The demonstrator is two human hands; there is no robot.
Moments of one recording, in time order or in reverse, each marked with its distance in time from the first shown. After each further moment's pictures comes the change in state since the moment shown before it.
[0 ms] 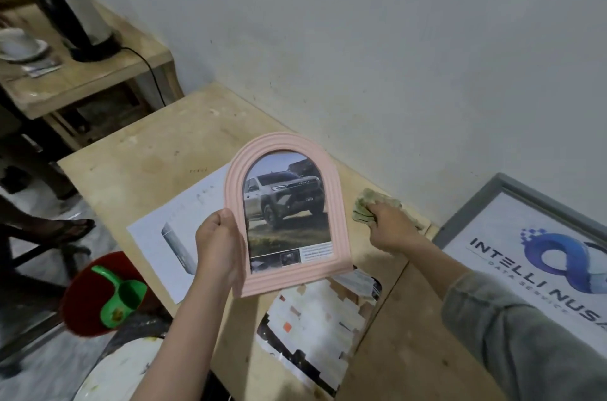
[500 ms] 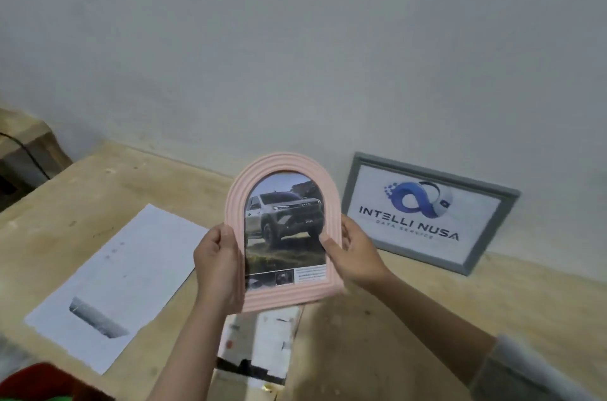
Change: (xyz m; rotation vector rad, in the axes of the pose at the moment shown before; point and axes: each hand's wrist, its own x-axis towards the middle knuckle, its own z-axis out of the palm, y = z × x) left_hand -0.105 0.016 0.067 0.018 -0.380 0.199; right_hand -0.207 -0.033 -0.065 0.991 0.370 0.213
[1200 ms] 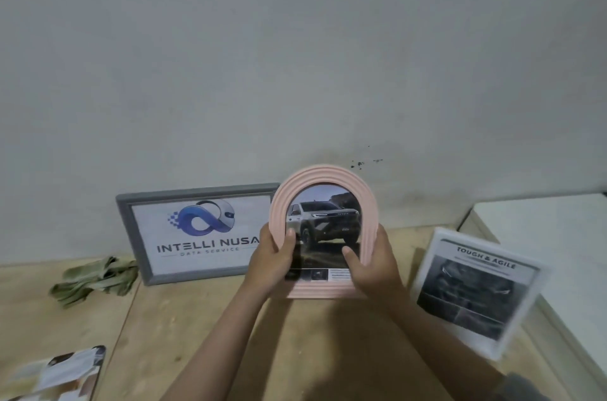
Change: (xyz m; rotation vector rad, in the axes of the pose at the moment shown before) left_hand -0.209 -0.021 0.340 0.485 -0.838 0.196; right_hand -0.123 0.171 -0.318 -0.061 0.725 0.059
